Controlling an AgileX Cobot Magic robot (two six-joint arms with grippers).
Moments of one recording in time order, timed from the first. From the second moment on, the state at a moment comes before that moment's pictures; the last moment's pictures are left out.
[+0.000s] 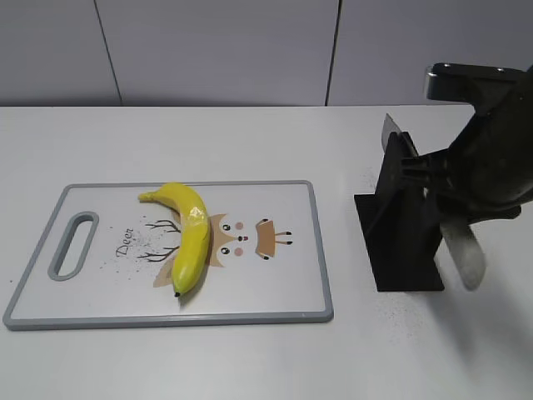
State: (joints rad) left arm -0.01 0.00 -0.49 -0.07 1.10 0.20; right arm 0.45 1.49 -0.93 -0.06 0.77 0.57
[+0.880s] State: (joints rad) left arm -0.01 0.00 -0.49 -0.07 1.10 0.20; right arm 0.45 0.78 -0.60 0.09 0.90 -0.05
